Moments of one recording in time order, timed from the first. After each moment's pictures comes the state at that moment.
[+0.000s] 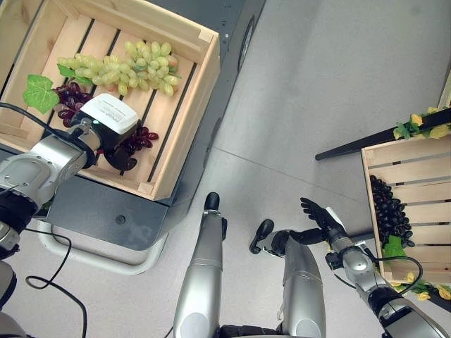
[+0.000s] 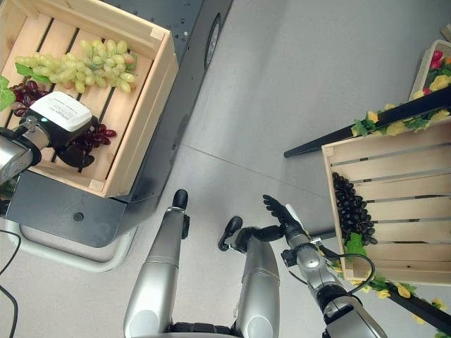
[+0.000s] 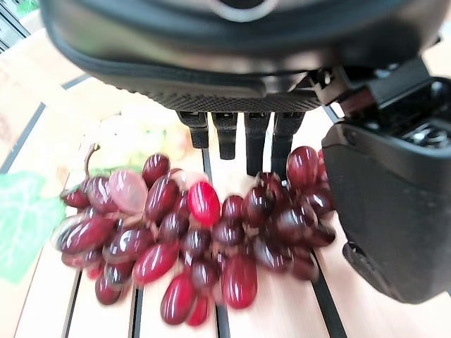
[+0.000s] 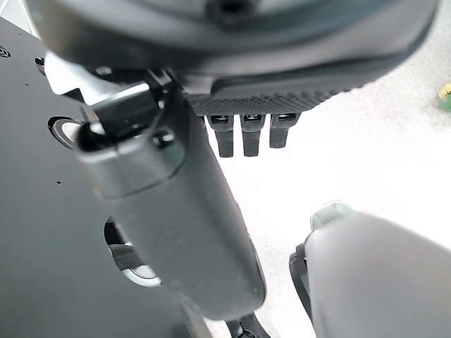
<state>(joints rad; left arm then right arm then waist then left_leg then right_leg) -0.97 1.26 -0.86 0.51 0.80 -0.10 -0.01 -0.33 -0.46 0.44 0.99 0.25 -0.46 -0.02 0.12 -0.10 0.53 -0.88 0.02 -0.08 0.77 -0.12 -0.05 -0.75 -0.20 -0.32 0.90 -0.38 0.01</state>
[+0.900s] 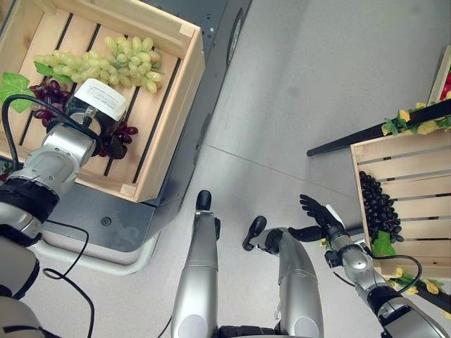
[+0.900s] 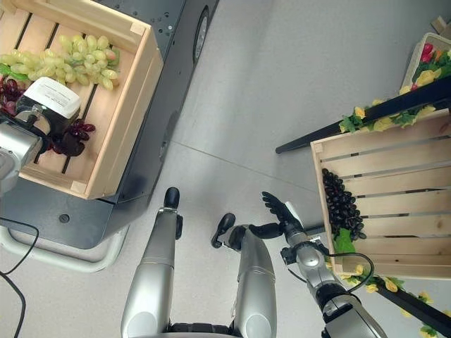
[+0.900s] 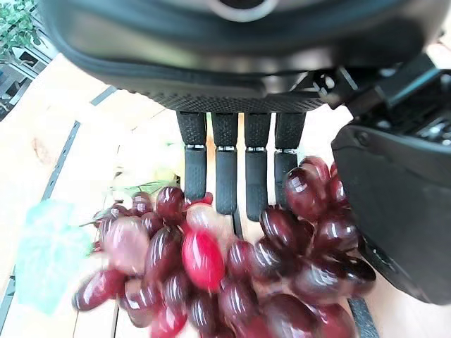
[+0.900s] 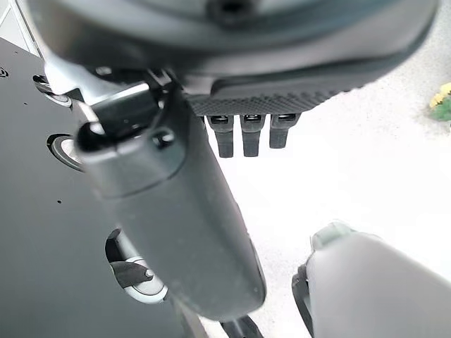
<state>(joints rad) -1.02 1.15 -0.87 0.62 0.94 0.09 -0.09 -0.34 -0.46 0.45 0.99 0.29 -0.47 -0.01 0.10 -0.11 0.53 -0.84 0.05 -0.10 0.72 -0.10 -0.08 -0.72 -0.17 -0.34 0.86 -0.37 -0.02</state>
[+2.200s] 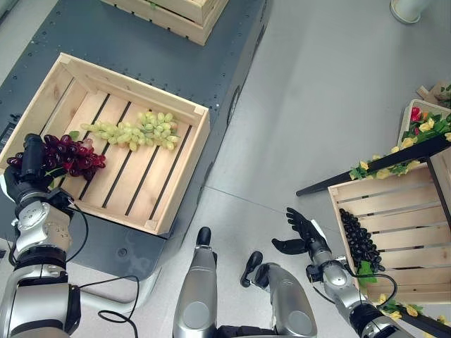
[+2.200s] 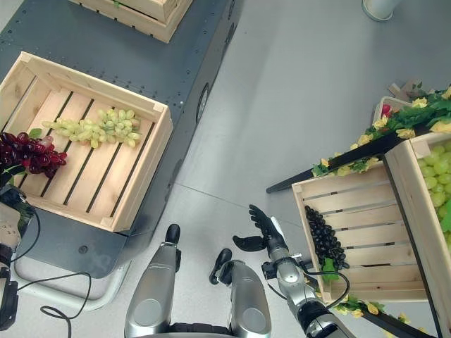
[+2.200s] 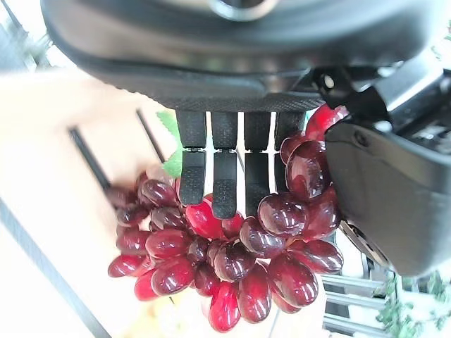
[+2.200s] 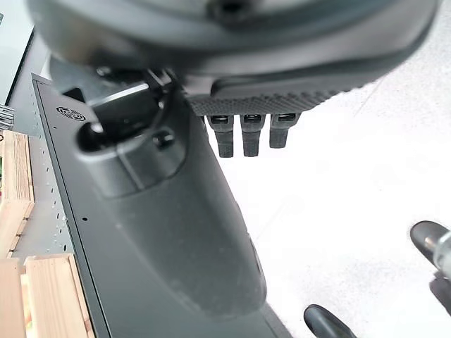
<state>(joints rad) -0.52 0.83 0.10 0.97 -1.02 -0.14 0.23 -0.21 -0.32 0.44 0.86 0.28 -0.39 -0.11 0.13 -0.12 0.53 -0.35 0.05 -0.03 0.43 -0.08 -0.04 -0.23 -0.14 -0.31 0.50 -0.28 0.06</state>
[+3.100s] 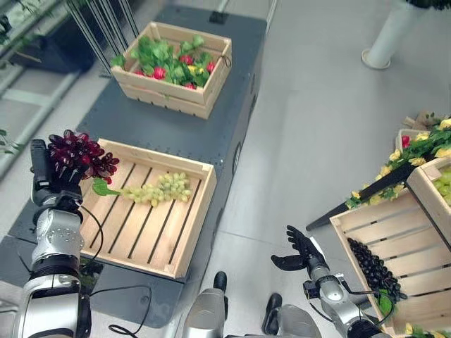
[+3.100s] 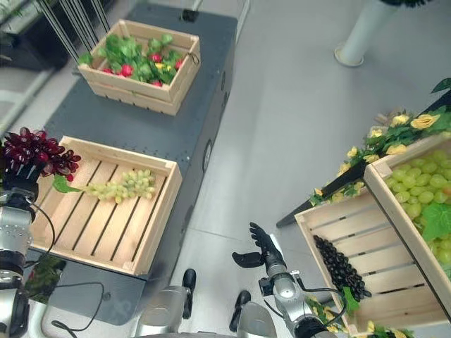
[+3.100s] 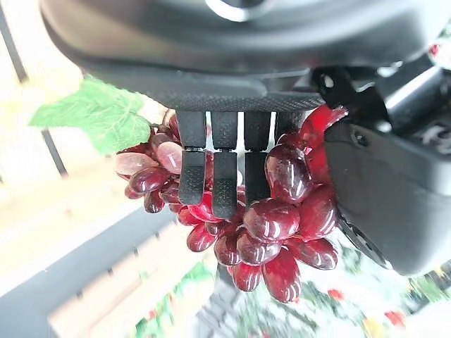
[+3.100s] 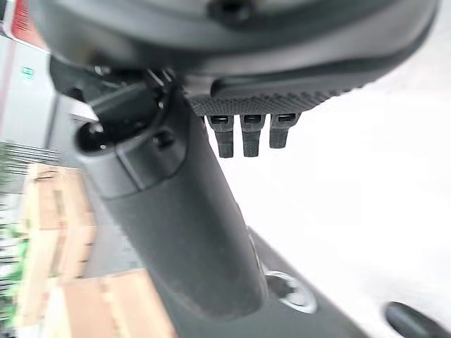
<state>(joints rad) -0.44 0.75 0.17 0.80 -1.21 -0.09 0.11 -0.11 -0.28 0.42 0.81 0.19 -0.31 -0.14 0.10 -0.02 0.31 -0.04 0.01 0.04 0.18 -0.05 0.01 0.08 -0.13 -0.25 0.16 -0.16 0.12</state>
